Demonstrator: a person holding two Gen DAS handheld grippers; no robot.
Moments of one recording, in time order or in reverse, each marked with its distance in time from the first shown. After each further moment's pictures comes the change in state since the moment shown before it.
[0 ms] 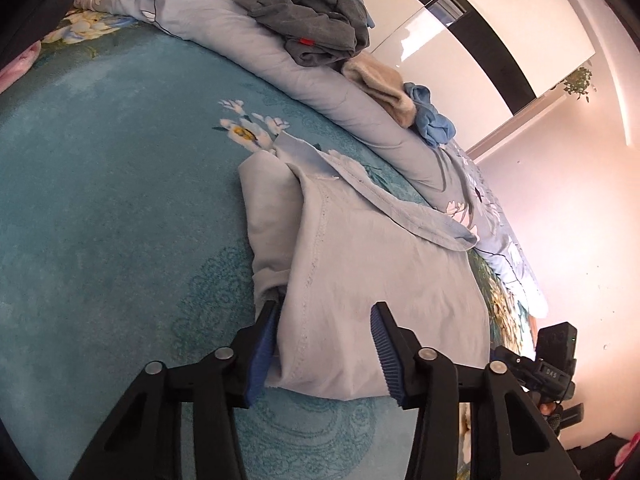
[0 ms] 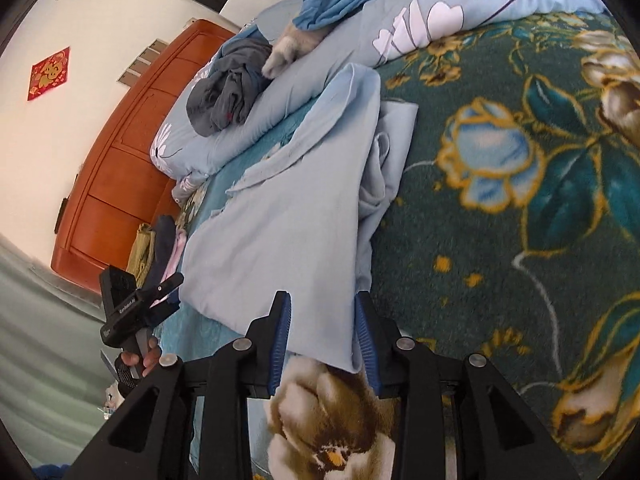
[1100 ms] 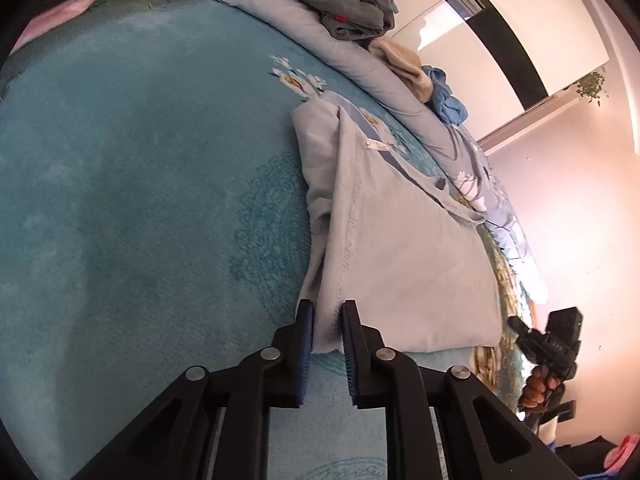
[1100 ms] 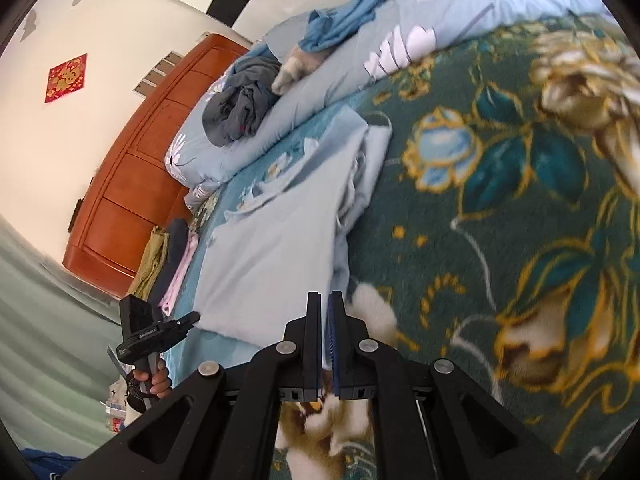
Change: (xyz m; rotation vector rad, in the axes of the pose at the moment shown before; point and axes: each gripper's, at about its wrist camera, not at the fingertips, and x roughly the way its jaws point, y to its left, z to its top) left arm -0.040 0.023 -0.057 -0.050 0.059 0.062; right arm -0.051 0.001 -0.007 -0.070 -0.103 0.007
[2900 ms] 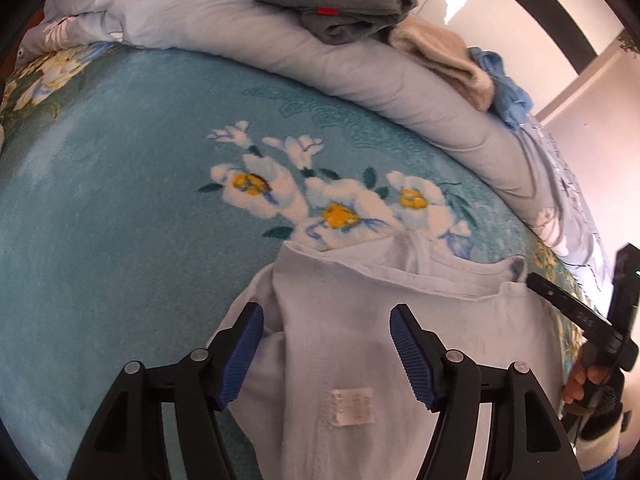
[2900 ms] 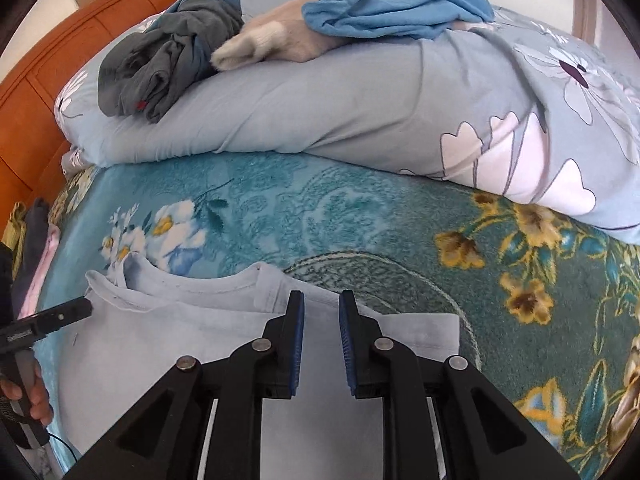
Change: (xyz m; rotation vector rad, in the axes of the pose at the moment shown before) left arm 0.109 -0.040 0.151 0.080 0.066 0.245; right arm 0.176 0.045 0.129 -0.207 0.101 -0.479
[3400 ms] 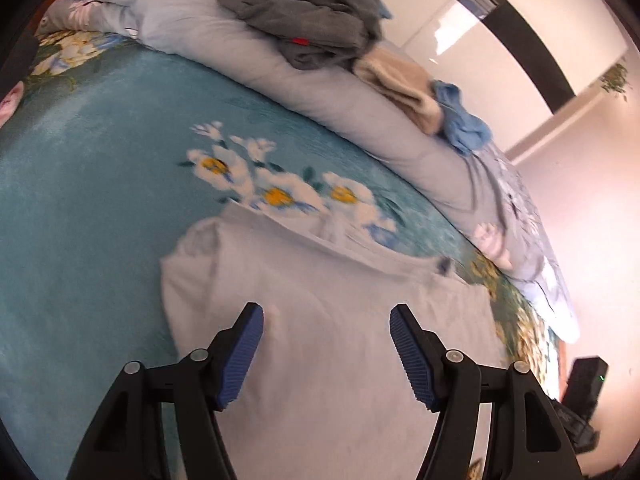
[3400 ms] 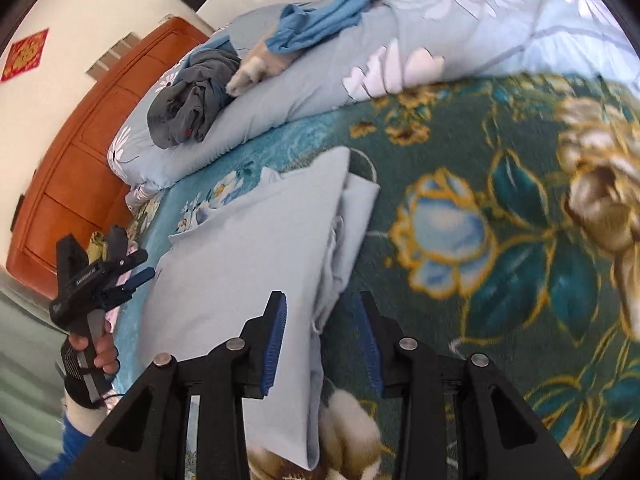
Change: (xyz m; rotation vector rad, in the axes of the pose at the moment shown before) left arm -0.050 -0.044 -0.061 -0.029 -0.092 -0.169; right arm -0.087 -0.083 -0.121 0.264 -0.003 0.288
